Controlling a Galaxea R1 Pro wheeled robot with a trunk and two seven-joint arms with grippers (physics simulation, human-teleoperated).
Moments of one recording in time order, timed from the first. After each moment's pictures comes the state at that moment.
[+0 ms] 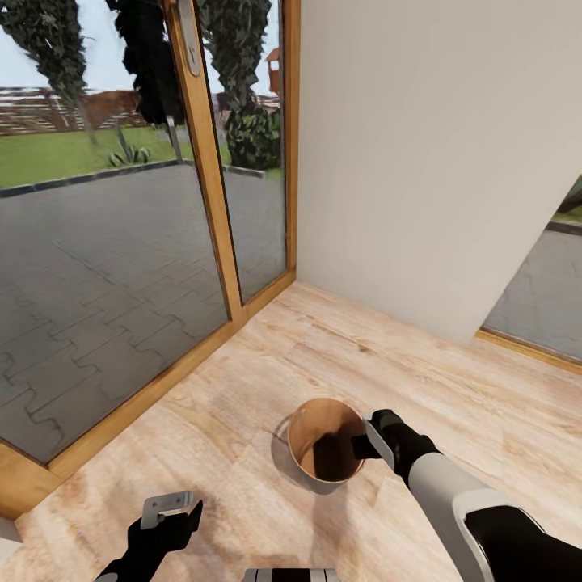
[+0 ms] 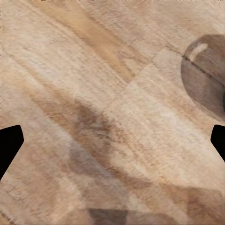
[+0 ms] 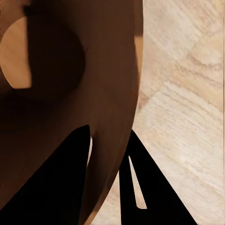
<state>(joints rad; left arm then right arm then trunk) 0.07 -0.01 0.01 -1.47 0.14 0.38 0.06 -0.87 0.05 0.15 -0.32 -0.10 0.70 -0.10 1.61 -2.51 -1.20</state>
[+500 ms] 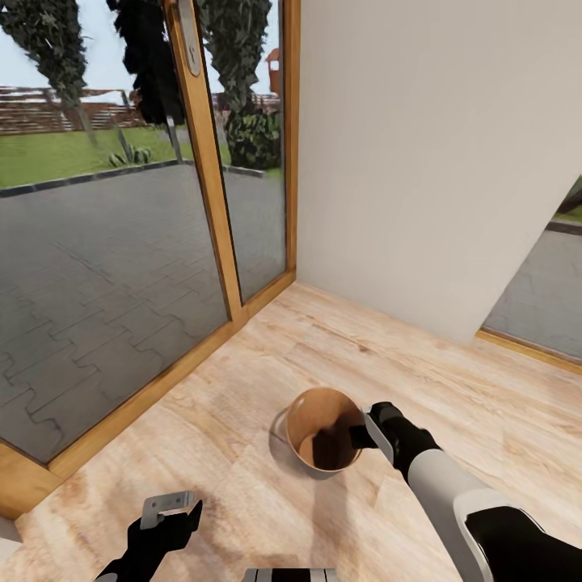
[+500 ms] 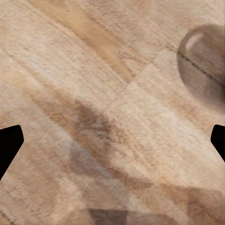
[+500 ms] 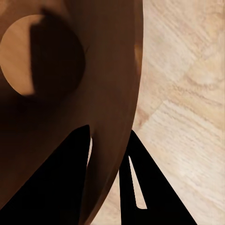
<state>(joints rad) 0.07 -0.01 0.01 -1.47 0.14 0.38 0.06 -0.87 0.05 0.15 -0.38 -0.10 0.71 -0.10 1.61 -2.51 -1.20</state>
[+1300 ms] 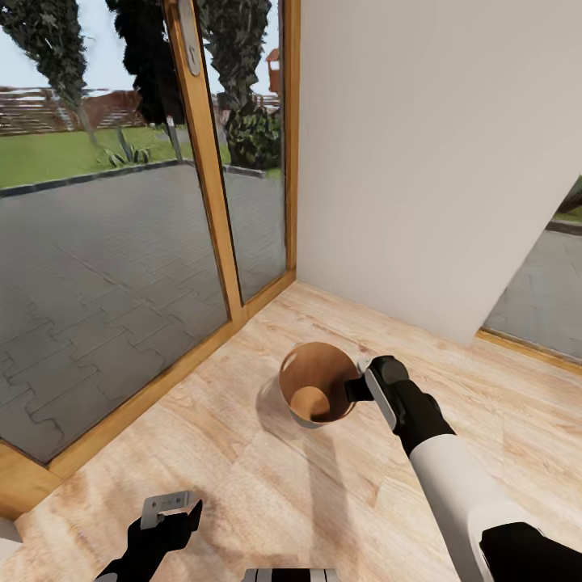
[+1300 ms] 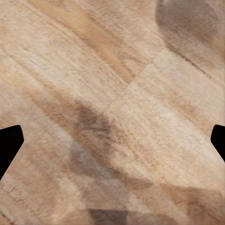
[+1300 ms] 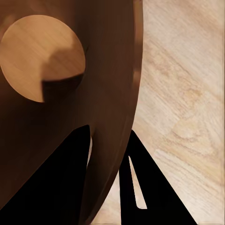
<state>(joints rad) 0.07 -0.01 0.01 -1.47 0.14 0.38 0.06 -0.85 0.05 0.15 -0.86 -0.10 1.02 -0.10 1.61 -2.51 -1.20</state>
